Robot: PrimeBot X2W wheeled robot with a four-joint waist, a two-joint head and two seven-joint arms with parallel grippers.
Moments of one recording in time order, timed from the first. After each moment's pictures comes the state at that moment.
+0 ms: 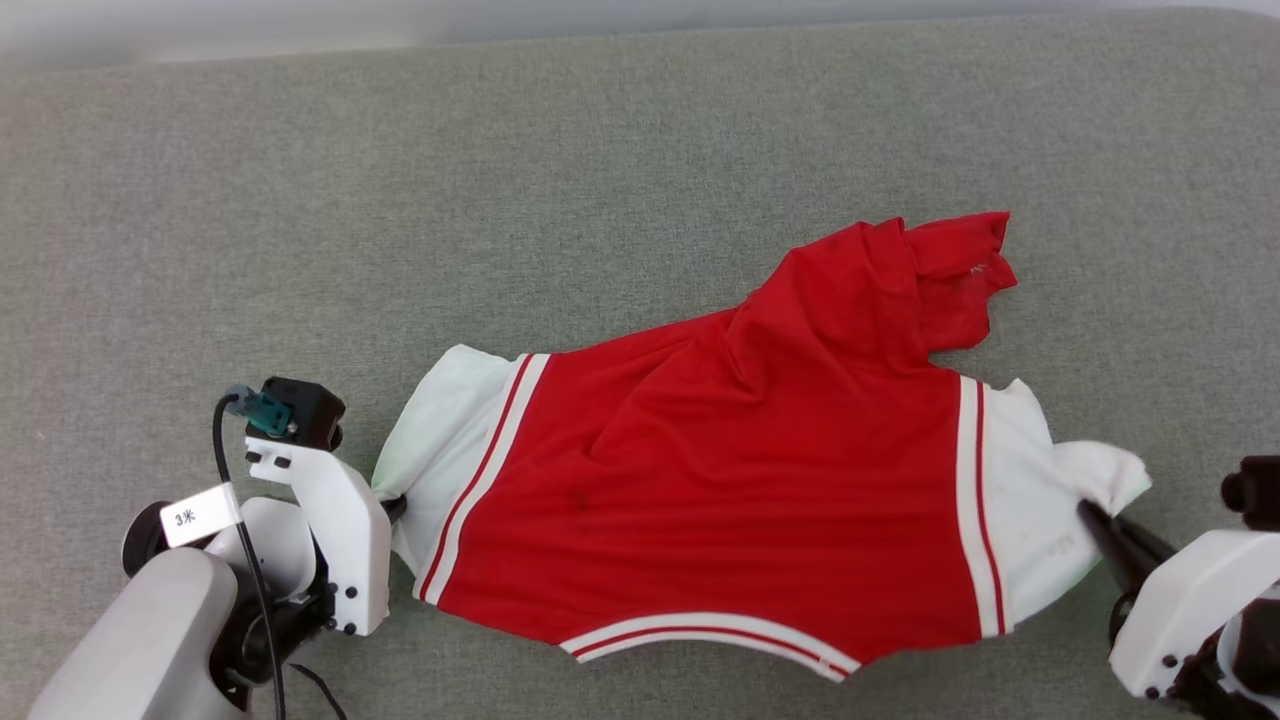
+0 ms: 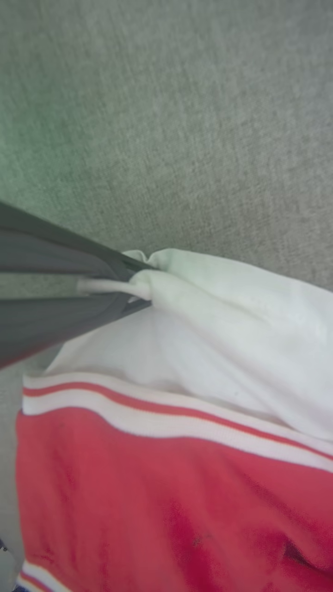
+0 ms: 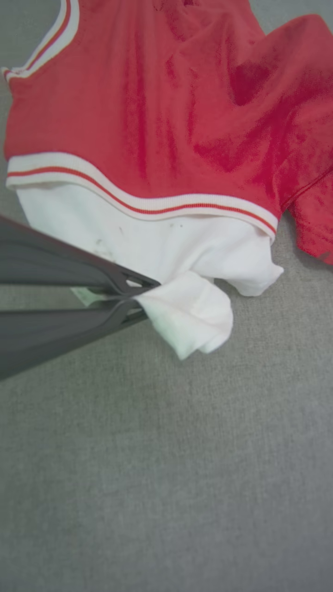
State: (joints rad) left arm -0.35 0.56 -0.46 0.16 -0.74 0.05 0.69; right arm 0.00 -0.10 -0.19 -0.22 0.38 0.13 0.70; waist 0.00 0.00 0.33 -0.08
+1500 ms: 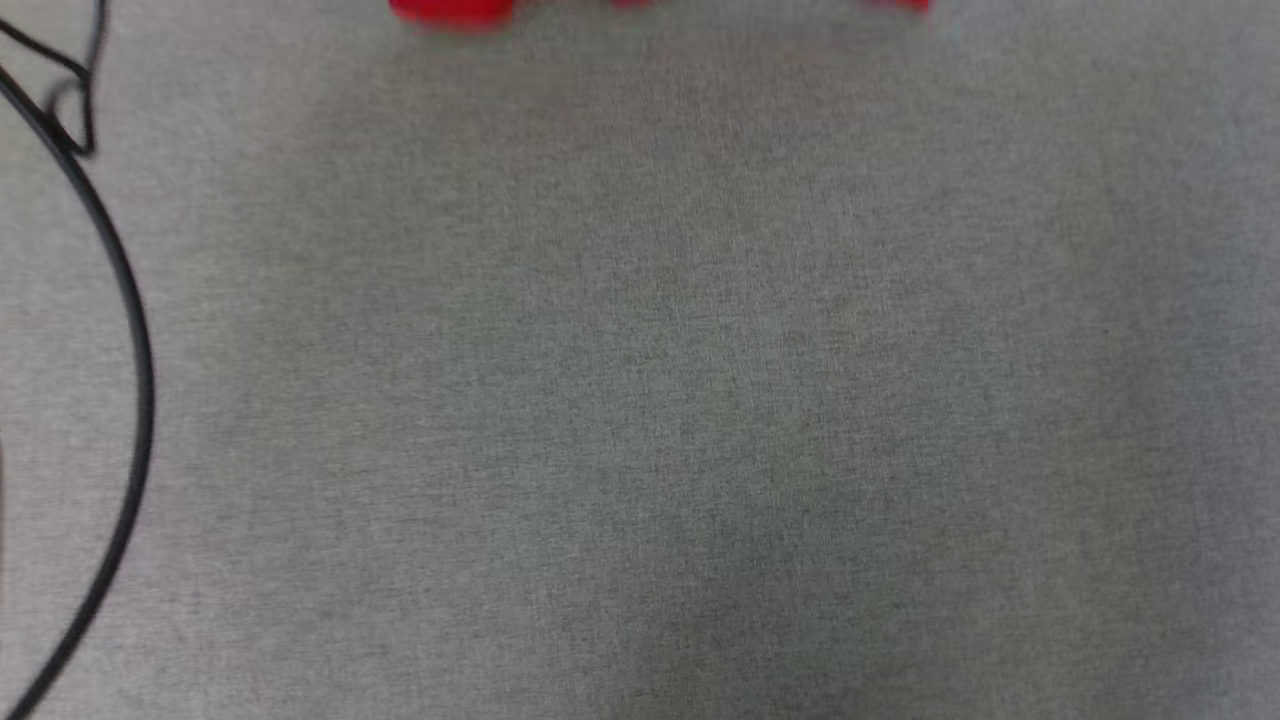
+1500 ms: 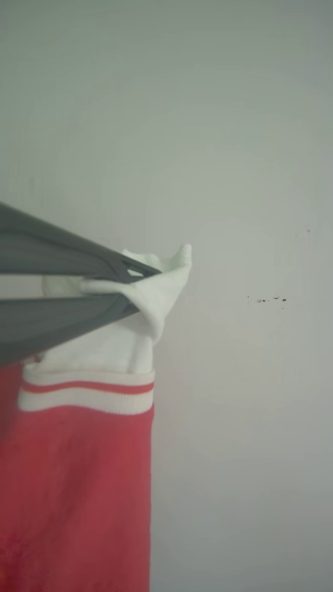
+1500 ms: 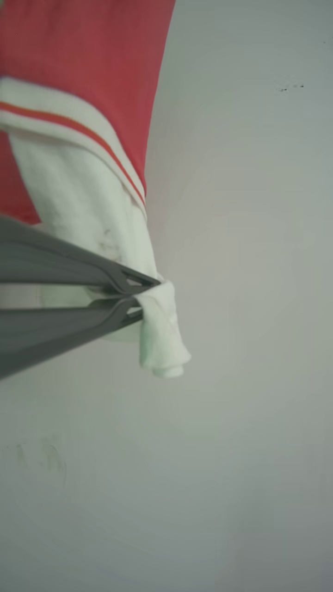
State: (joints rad) left arm -1.49 0.41 -0.31 0.61 -0.46 0.06 0.01; right arm -1.41 -0.22 -0.03 0.54 0.24 0.13 0.21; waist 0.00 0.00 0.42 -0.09
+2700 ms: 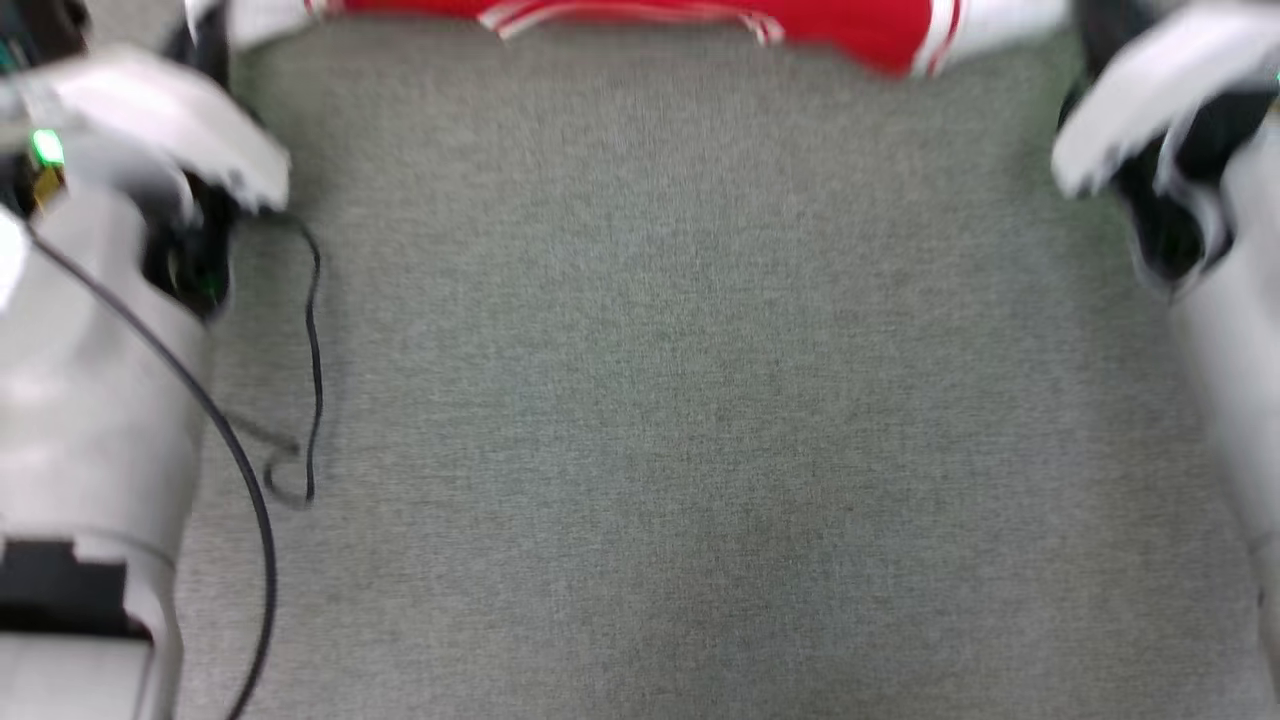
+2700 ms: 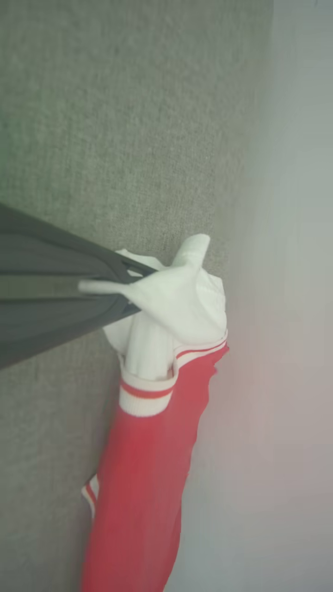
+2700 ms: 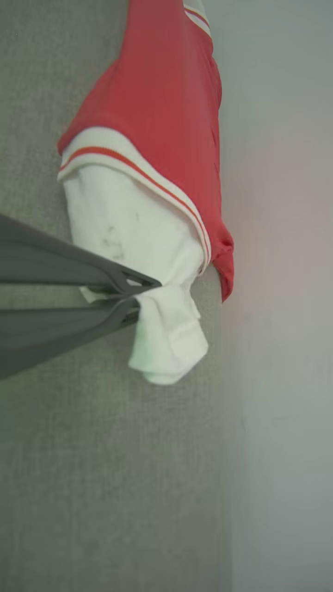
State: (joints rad) left arm -1.12 0.33 -0.25 1.01 -0.66 -0.10 -0.15; right arm -1.12 -0.24 0.24 0.91 0.51 0.13 -0.04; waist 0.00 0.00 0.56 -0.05
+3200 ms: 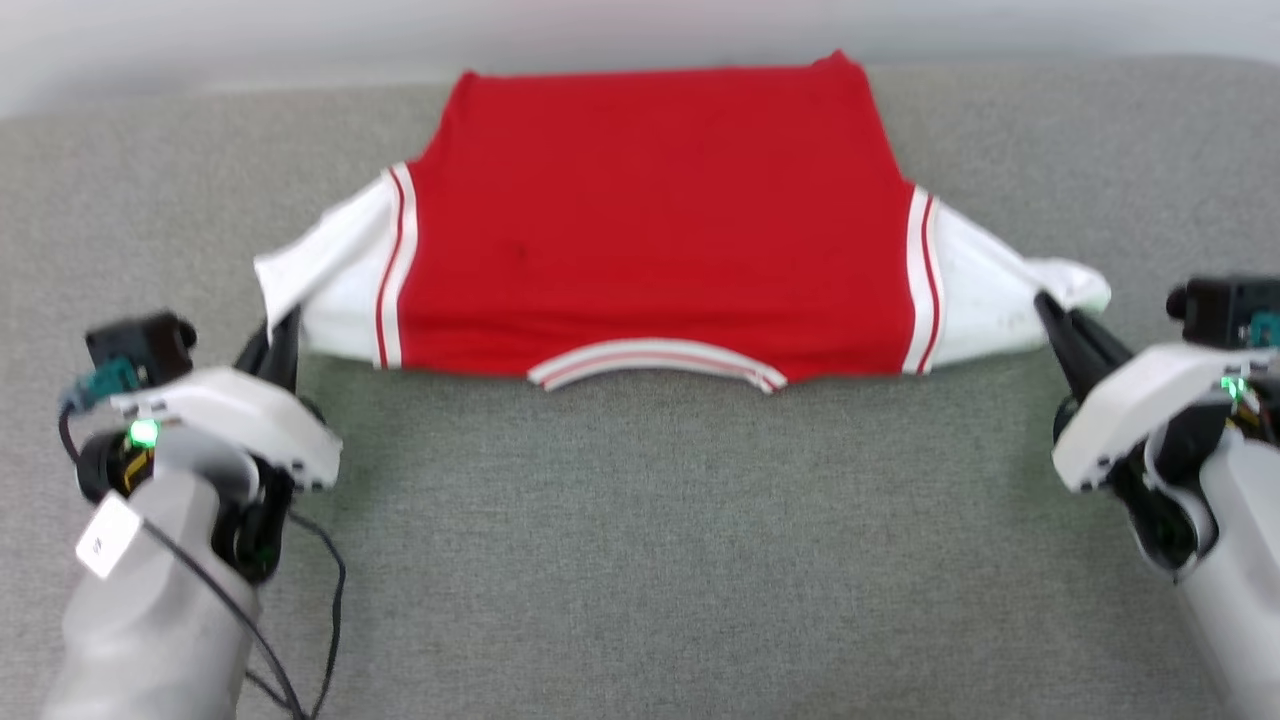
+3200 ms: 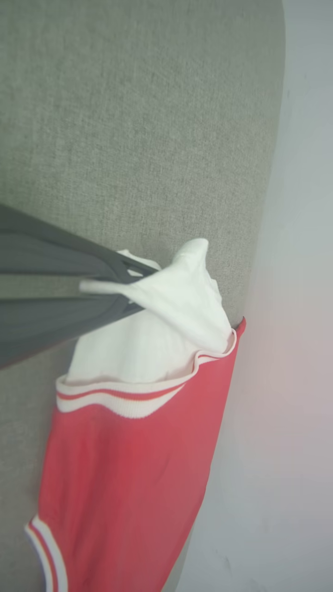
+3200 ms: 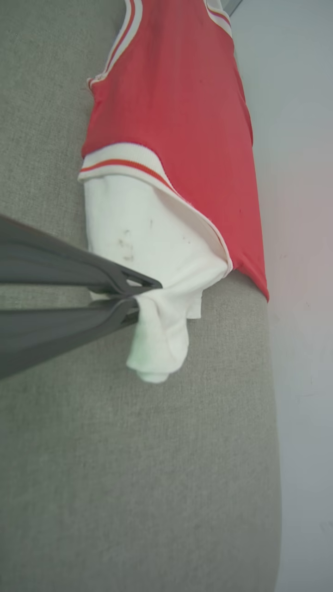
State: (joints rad) left arm -0.64 0.35 -0.26 0.82 -0.69 -0.09 -0.21; right arm -0.60 -0.36 0.29 0.65 0.62 0.13 -0.03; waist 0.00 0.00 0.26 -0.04
